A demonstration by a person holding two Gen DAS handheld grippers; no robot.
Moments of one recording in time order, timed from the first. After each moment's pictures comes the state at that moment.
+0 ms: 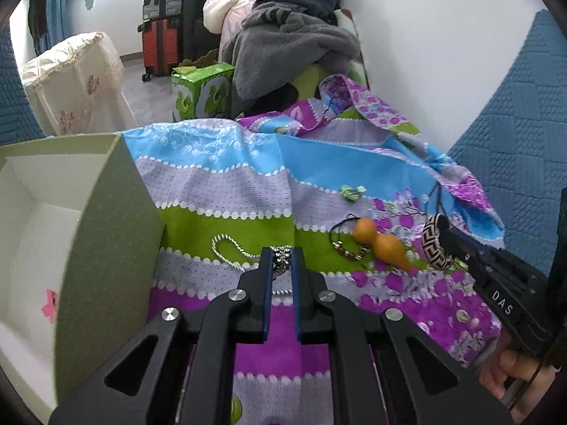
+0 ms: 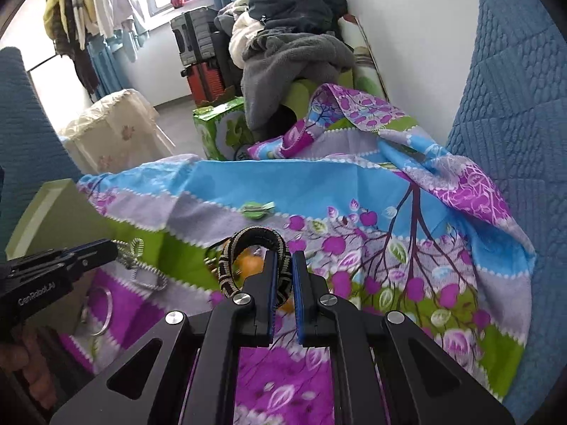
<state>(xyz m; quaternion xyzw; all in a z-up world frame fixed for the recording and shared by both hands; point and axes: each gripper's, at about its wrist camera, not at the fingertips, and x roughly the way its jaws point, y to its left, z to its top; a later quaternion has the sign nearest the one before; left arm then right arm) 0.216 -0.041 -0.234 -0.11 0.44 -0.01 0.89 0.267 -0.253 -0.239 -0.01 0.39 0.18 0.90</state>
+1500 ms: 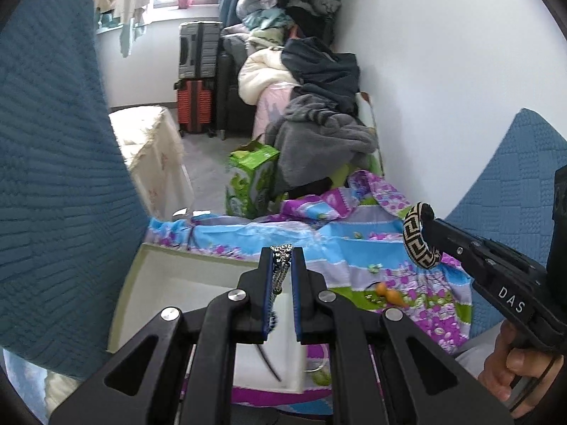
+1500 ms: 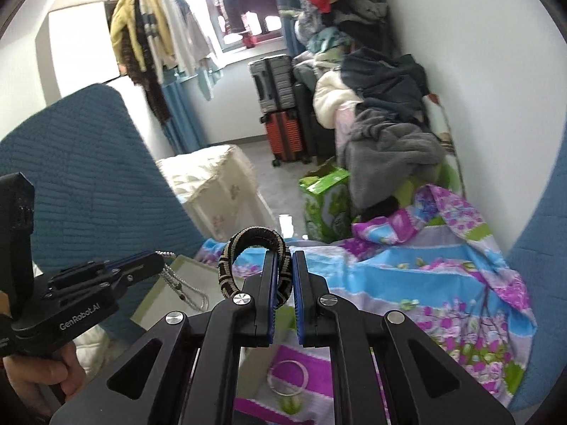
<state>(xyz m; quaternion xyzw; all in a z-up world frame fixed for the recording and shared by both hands) 0.148 0.106 -0.068 -0.11 0.36 0.02 0.93 0.201 -0.091 -0.051 0.00 0.32 0.29 0.90</state>
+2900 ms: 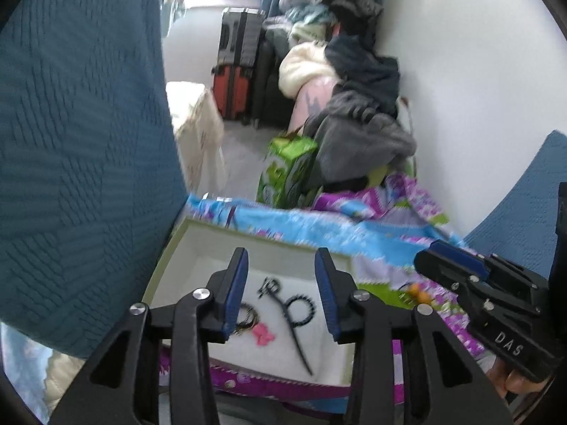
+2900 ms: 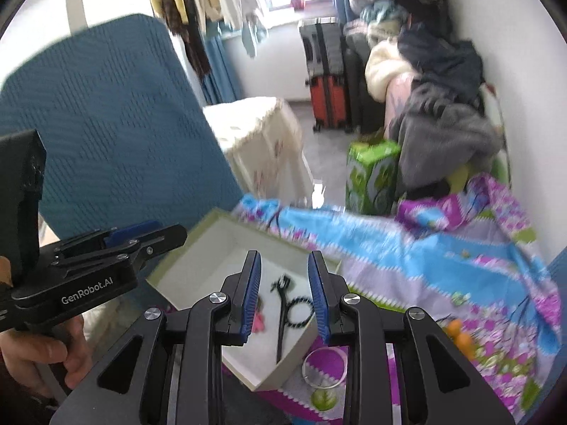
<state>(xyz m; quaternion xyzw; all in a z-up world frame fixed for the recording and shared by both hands) 0.130 0.142 -0.084 -0.14 0.36 0.08 0.92 0.193 -0.033 -0.078 -0.05 0.35 0.36 0.87</state>
